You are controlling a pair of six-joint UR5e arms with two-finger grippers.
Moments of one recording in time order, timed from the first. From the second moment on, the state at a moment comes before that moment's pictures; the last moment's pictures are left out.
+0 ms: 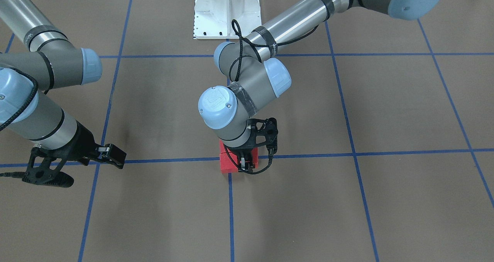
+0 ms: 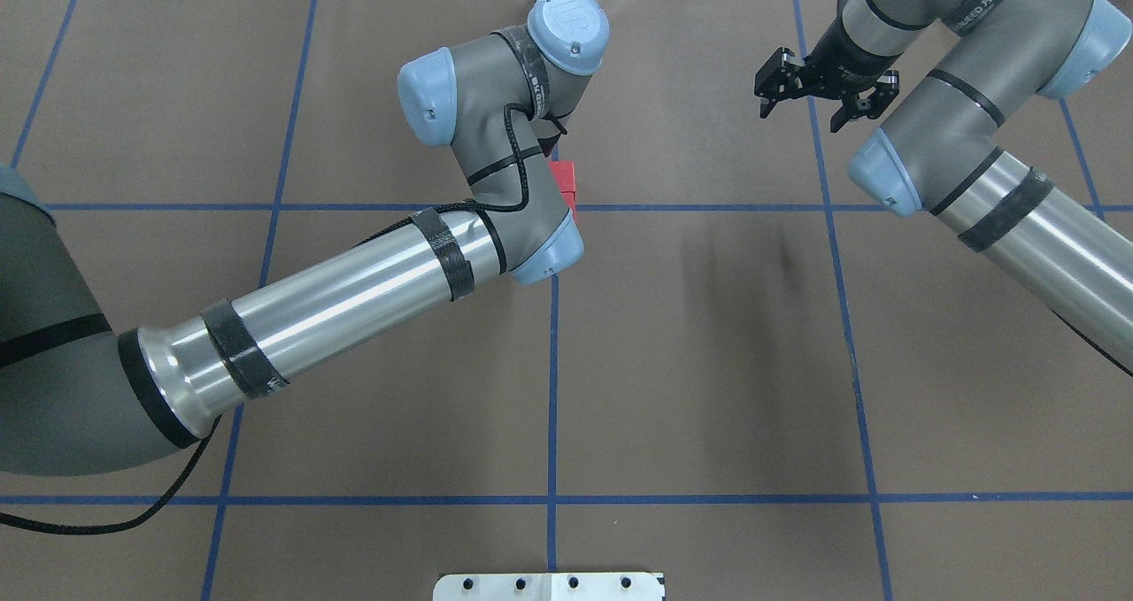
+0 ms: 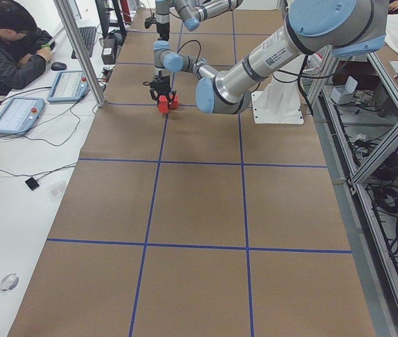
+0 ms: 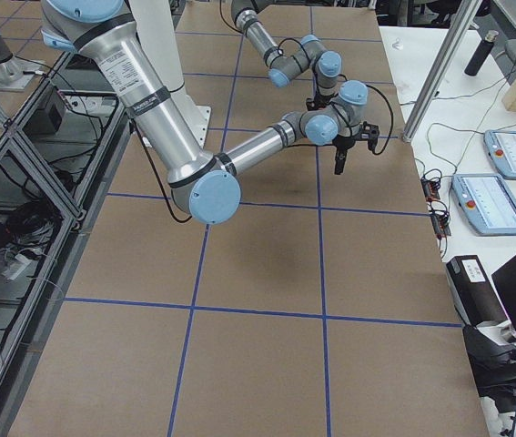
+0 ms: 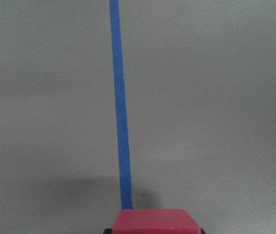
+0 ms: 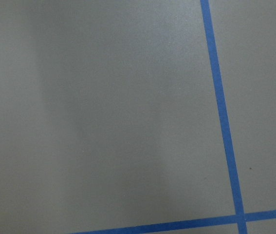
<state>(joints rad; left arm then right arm) -0.66 -2.77 -0.87 -1.55 -1.83 -2.49 1.00 -0.98 1.46 -1.41 2.20 0.99</state>
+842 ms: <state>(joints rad) -0.66 -2.77 -0.87 -1.56 -1.83 -2.49 1.00 -0.98 1.45 -1.41 2.20 0.99</state>
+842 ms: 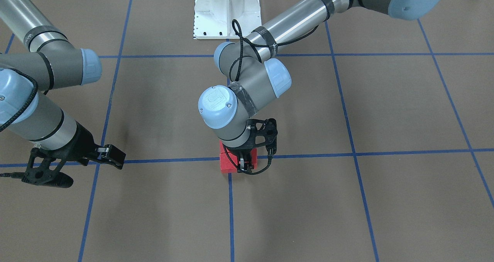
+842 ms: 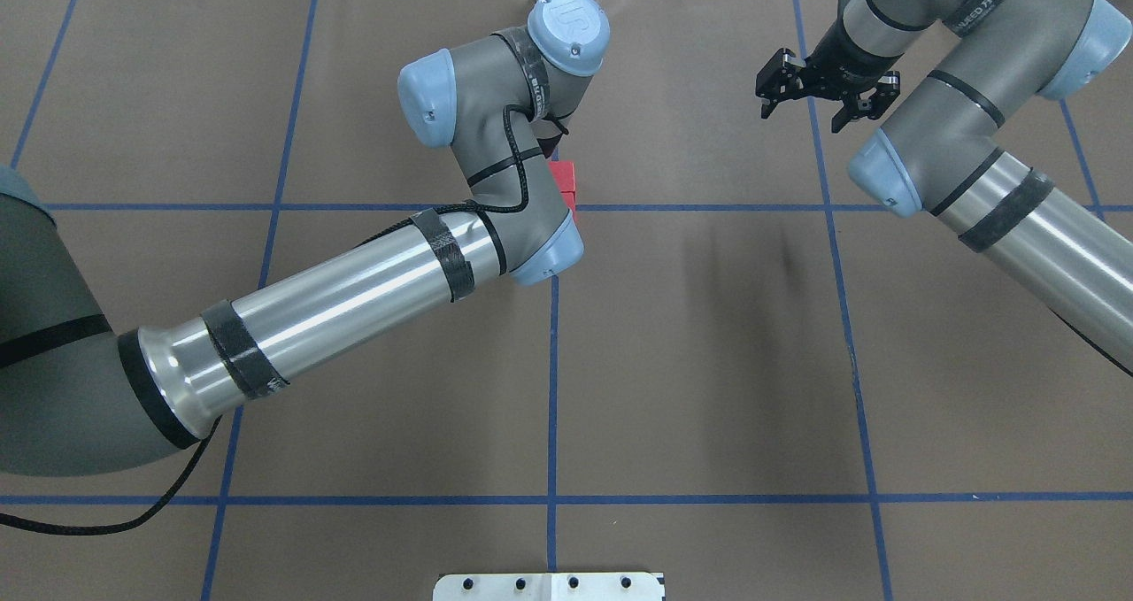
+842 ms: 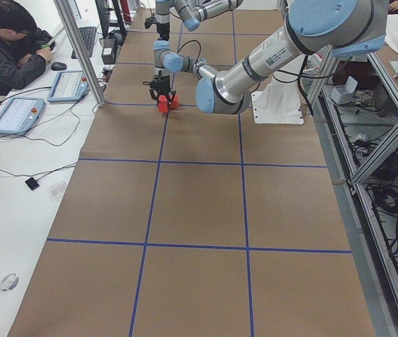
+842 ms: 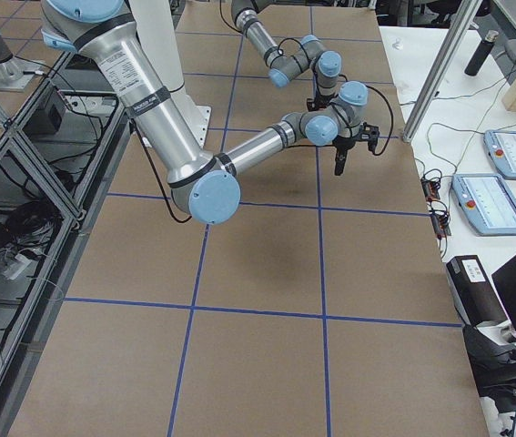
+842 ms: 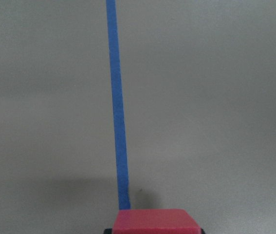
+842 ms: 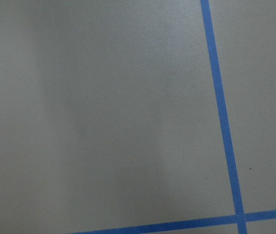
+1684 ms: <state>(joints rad) -0.65 -2.77 -0.87 -1.56 -1.83 -2.49 1.00 -0.98 1.45 -1.41 2.20 0.97</state>
